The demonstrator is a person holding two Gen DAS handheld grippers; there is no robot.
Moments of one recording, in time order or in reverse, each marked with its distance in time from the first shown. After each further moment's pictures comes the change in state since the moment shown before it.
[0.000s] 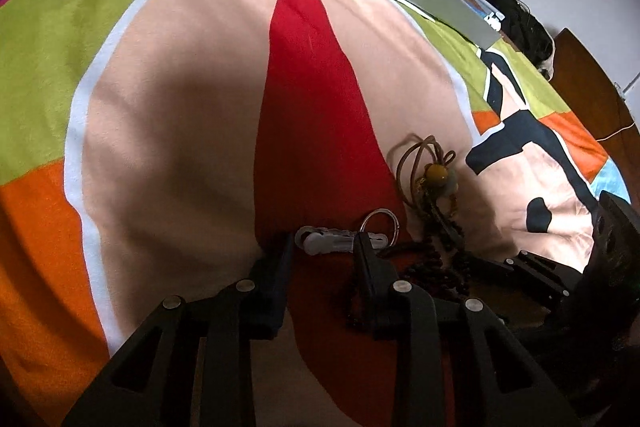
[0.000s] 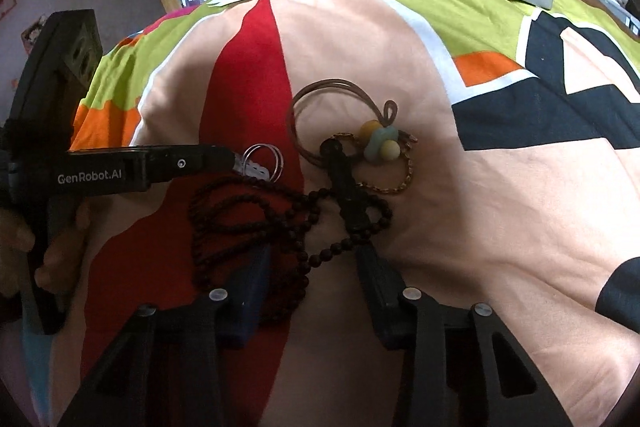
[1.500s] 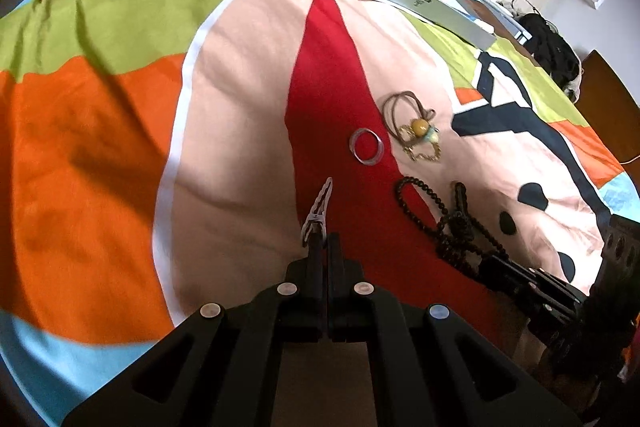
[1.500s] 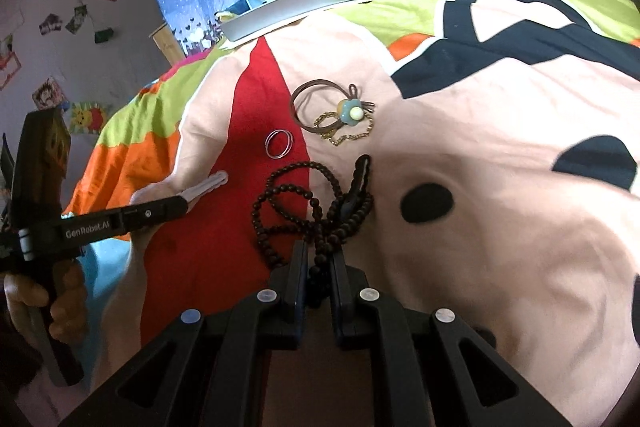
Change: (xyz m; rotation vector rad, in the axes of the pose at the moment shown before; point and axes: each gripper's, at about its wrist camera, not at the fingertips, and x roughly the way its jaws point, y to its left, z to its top) left arm -0.065 -0.051 -0.075 -0.122 -0.067 0.147; right arm -0.076 -0.010 -0.061 0.176 -0.114 0.102
